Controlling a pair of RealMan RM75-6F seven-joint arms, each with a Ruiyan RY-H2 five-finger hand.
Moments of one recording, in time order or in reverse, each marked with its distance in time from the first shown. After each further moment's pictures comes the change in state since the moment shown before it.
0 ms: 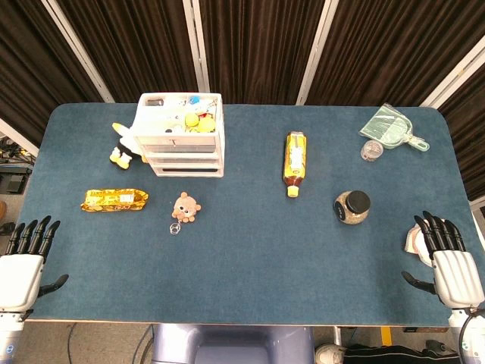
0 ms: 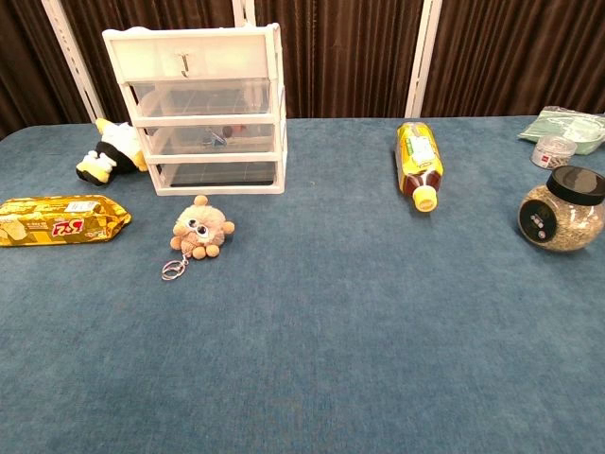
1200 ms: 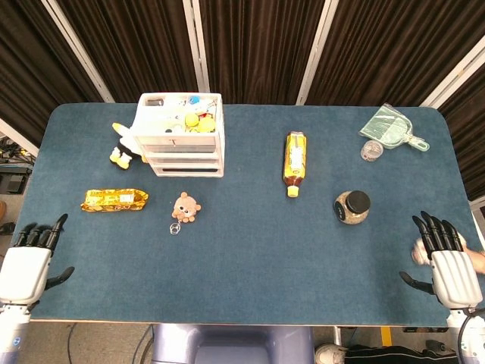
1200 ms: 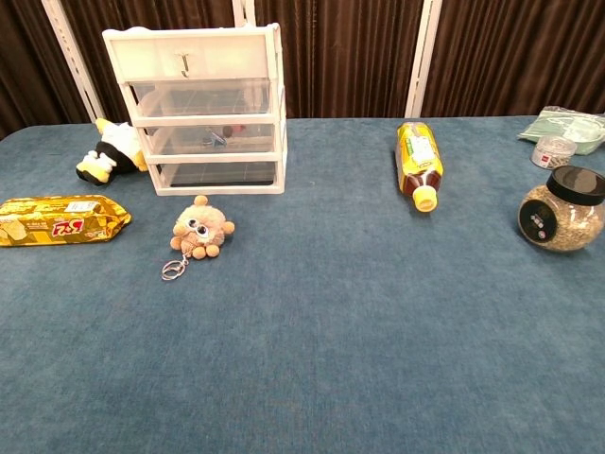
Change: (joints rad) left arm -0.047 -0.011 -0.033 -0.013 -0.001 -0.046 0.043; right arm 0.001 -0.002 0.000 -0.009 -0.009 0.002 0.009
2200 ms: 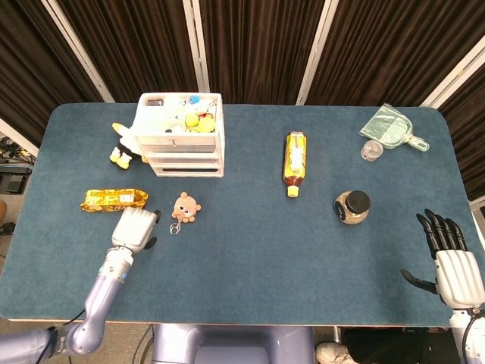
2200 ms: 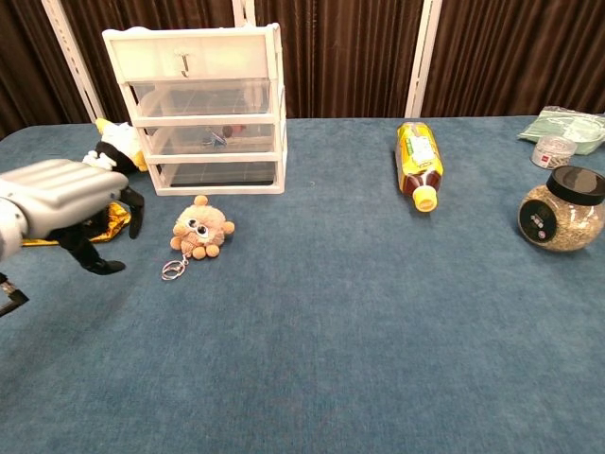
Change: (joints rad) left arm -0.480 -0.397 -0.167 0.107 -0.611 -0.384 0.545; right arm -0.005 -0.002 0.009 0.011 -0.009 0.027 0.043
